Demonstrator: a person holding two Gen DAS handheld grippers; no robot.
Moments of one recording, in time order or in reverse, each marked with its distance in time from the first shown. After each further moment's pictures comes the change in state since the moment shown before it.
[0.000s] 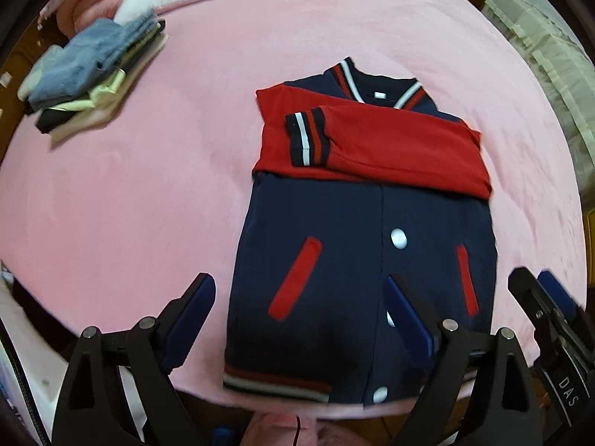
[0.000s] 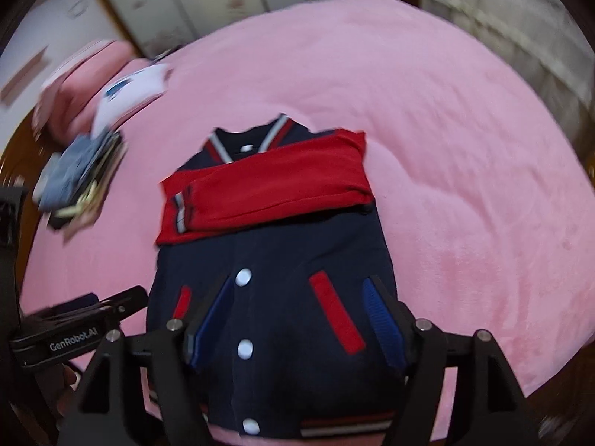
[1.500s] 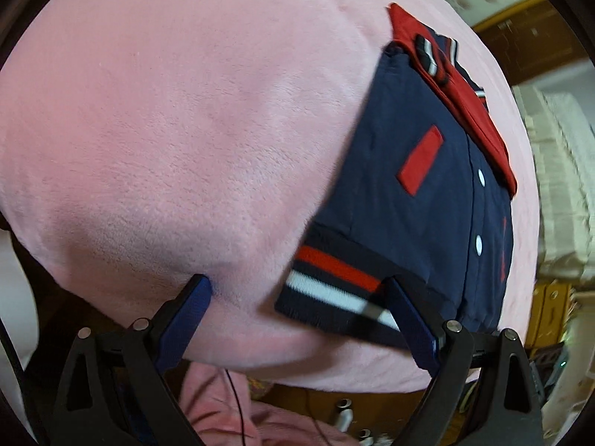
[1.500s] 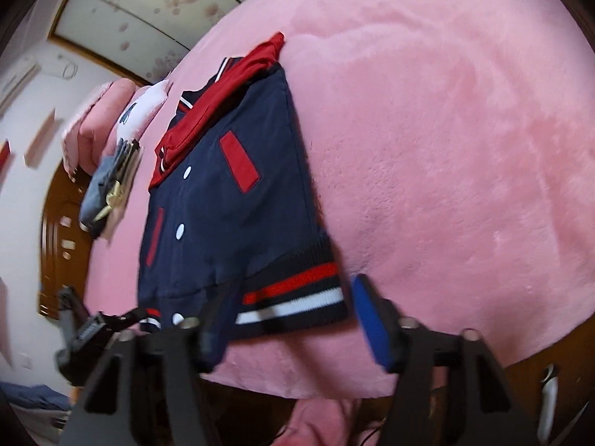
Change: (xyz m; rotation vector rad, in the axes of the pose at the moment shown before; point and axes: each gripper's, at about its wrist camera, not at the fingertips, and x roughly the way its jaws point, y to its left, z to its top) left arm 0.114 0.134 -0.139 -0.431 0.078 -0.369; right arm 0.047 -0.126 -0.141 0.299 0.086 0.322
